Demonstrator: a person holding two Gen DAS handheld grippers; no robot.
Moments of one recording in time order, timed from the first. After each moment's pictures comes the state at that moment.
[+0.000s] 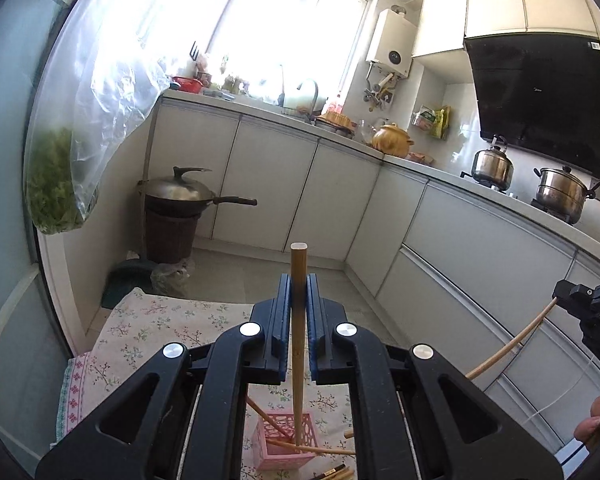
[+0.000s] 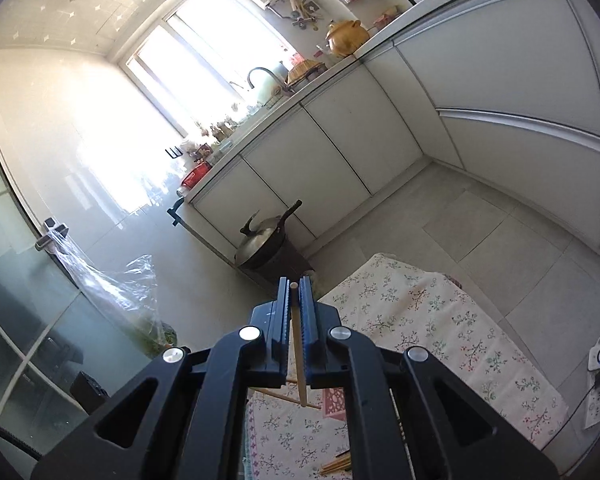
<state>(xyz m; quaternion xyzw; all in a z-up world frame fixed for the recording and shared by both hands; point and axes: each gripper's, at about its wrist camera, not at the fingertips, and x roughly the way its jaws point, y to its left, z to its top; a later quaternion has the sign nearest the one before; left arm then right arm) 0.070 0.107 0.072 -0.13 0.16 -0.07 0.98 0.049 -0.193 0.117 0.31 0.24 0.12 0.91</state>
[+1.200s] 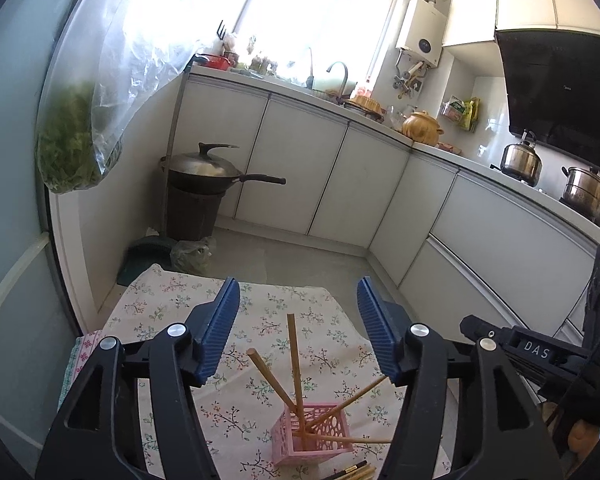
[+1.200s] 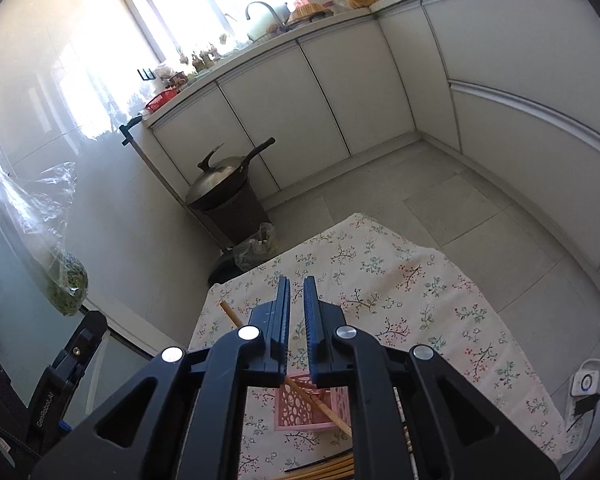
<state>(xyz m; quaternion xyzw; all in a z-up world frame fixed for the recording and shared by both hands) 0.085 0.129 0.045 -0.14 0.19 -0.04 0.97 0.133 -0.099 0.036 0.19 0.31 0.09 0.93</state>
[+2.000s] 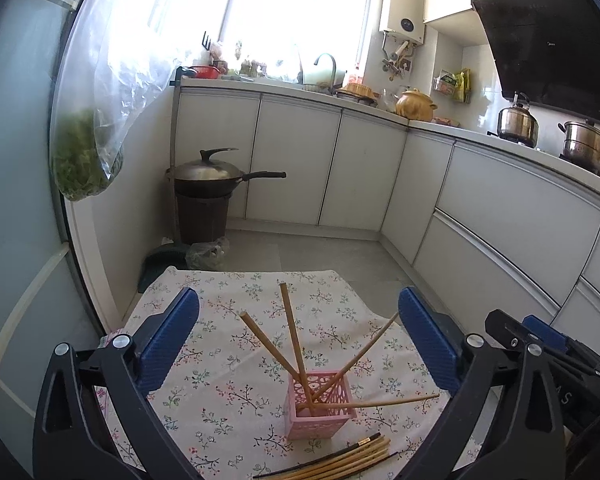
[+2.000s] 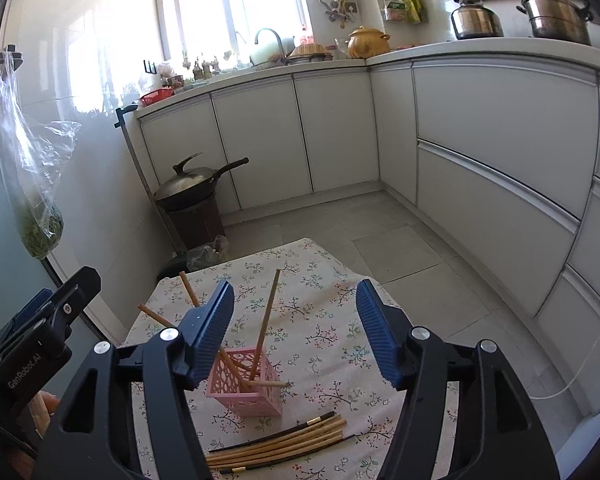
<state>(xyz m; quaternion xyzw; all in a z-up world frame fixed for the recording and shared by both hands) 0.050 0.093 0.041 -0.07 0.21 -0.02 0.98 0.053 -0.112 0.036 0.09 0.26 0.01 0.96</state>
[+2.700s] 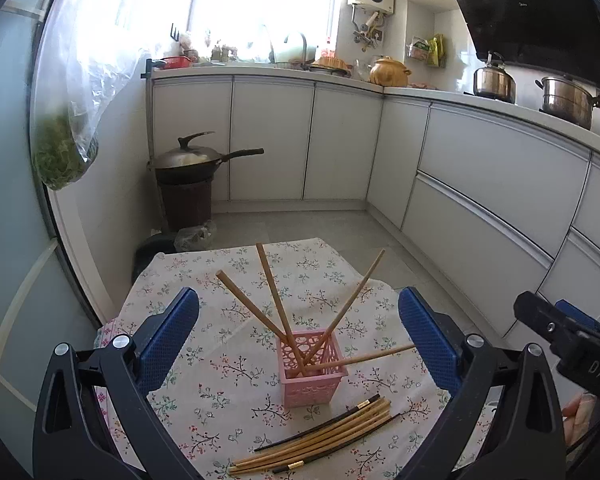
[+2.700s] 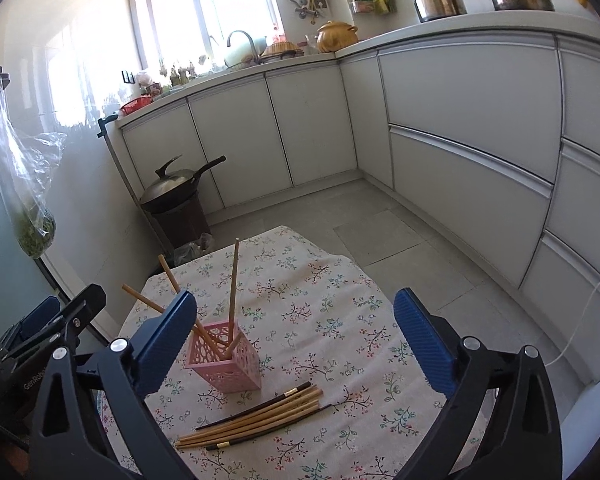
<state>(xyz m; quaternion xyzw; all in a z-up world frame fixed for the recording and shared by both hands) 0.037 0.068 0.017 -0.02 0.24 -0.06 0.97 0.010 -0.157 0.017 0.14 0.28 -0.01 0.95</state>
